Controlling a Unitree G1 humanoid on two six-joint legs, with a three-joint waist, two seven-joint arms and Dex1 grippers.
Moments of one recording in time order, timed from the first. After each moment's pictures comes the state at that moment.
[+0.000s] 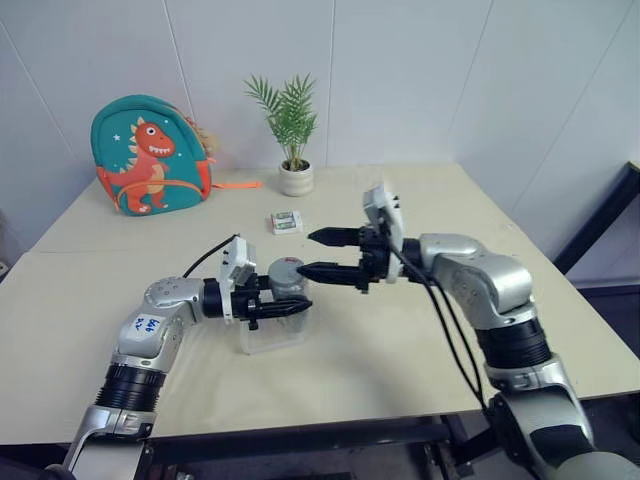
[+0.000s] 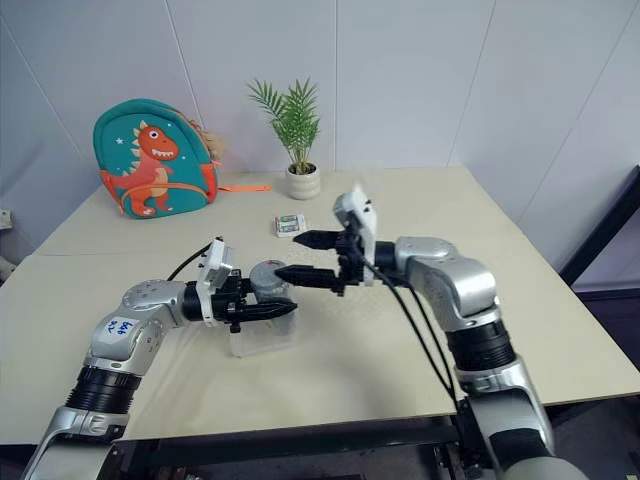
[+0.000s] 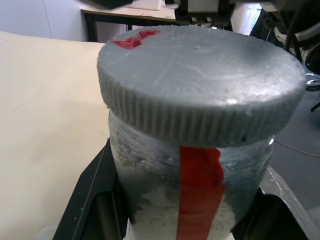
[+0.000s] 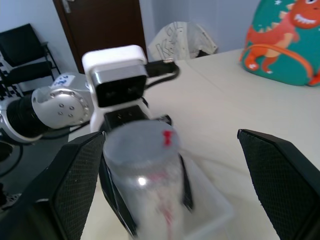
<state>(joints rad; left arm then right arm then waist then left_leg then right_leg) -0.68 0.54 0.00 0.13 -0.45 0.39 -1.15 -0.98 -0.34 0.12 0.00 0.54 0.77 0.95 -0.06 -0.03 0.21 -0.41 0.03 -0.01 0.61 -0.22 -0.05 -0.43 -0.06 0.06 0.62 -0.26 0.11</state>
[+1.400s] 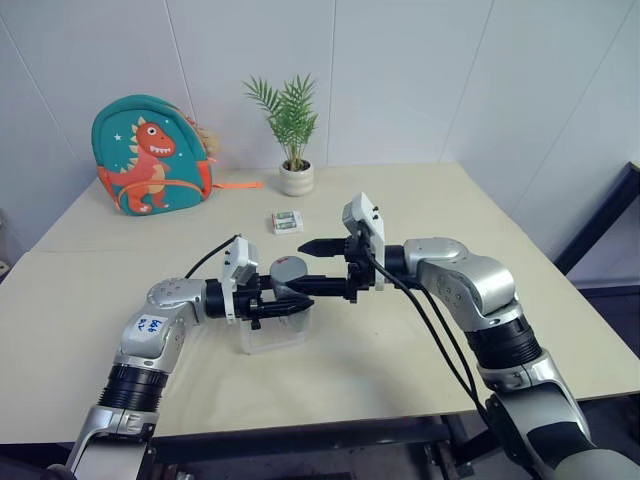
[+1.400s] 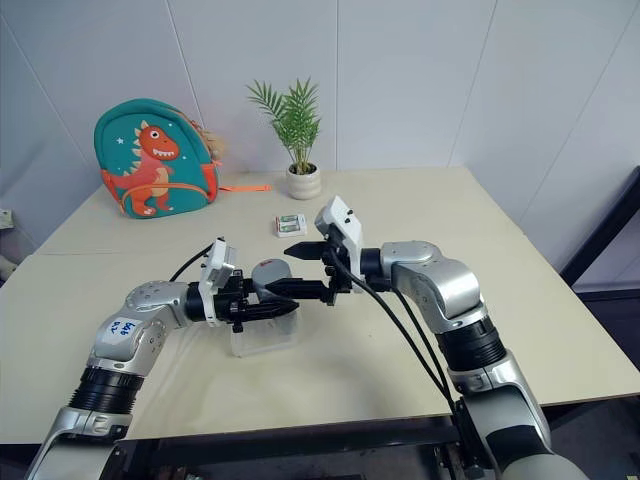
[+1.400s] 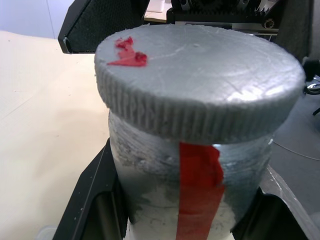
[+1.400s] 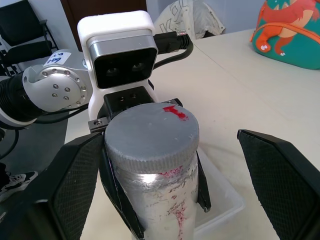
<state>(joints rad) -0.68 0.53 0.00 0.14 -0.45 0.39 -1.13 -0.99 -0.39 0.17 0.04 0.51 0.74 0.98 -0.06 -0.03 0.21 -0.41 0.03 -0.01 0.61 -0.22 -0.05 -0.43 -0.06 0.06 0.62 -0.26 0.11</state>
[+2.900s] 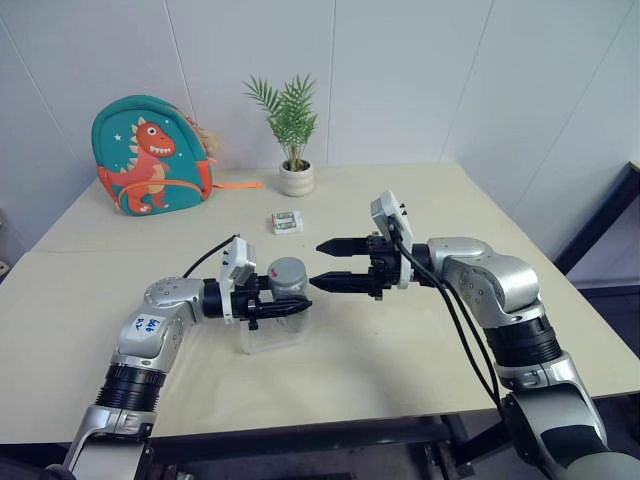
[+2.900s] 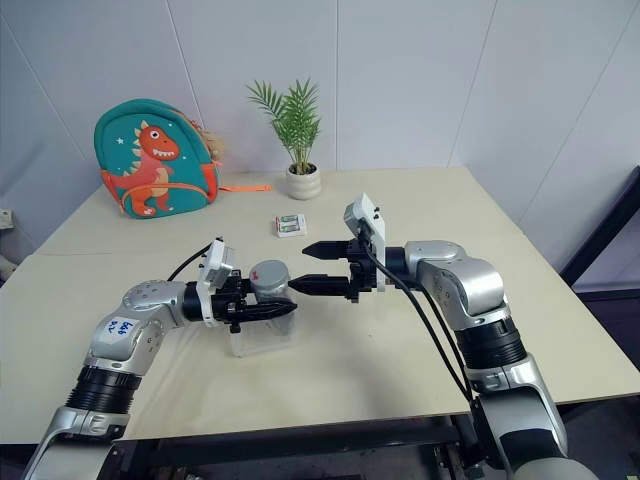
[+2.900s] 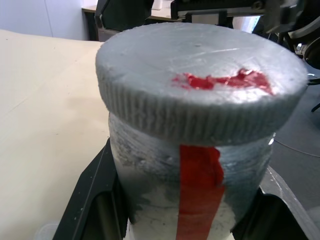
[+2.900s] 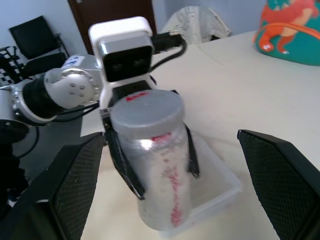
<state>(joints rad) -0.68 0.54 0.00 0.14 -0.45 0.39 -1.15 -0.98 -0.43 0.11 0.08 0.55 0.75 1.10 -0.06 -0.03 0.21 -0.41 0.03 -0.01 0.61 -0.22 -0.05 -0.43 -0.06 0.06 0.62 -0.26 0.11</state>
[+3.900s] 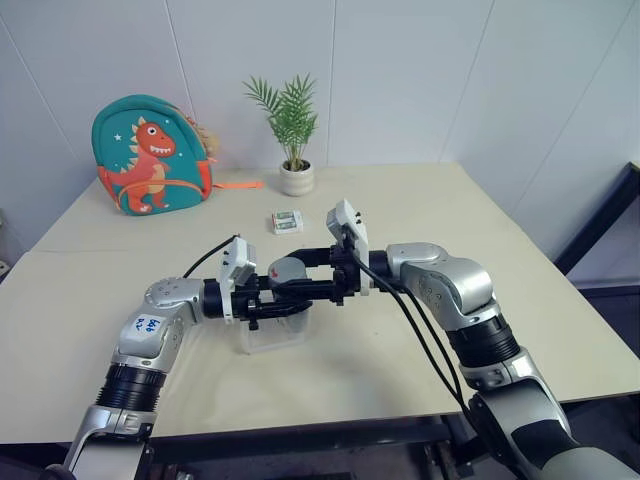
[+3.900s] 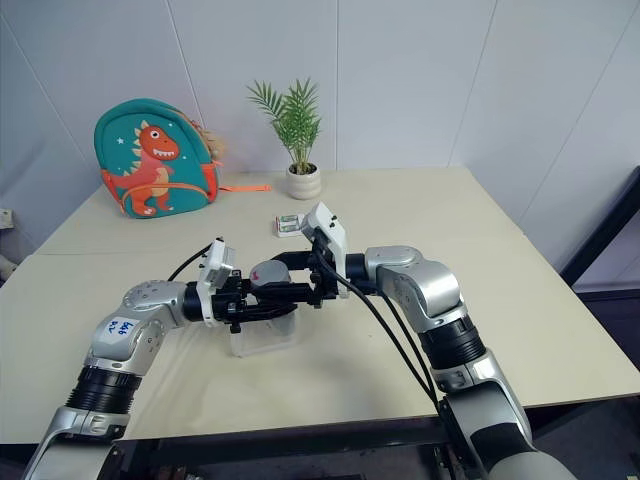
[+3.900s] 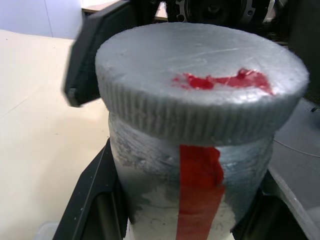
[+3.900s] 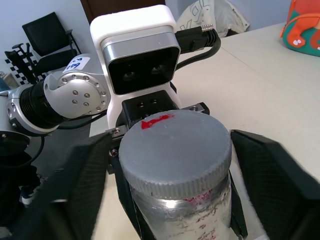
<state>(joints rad) -0.68 0.54 0.00 0.14 -0.45 0.39 -1.15 -1.02 -0.30 0.19 0.11 0.49 0.76 1.03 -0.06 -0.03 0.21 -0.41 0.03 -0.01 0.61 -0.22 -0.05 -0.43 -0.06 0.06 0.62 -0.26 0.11</state>
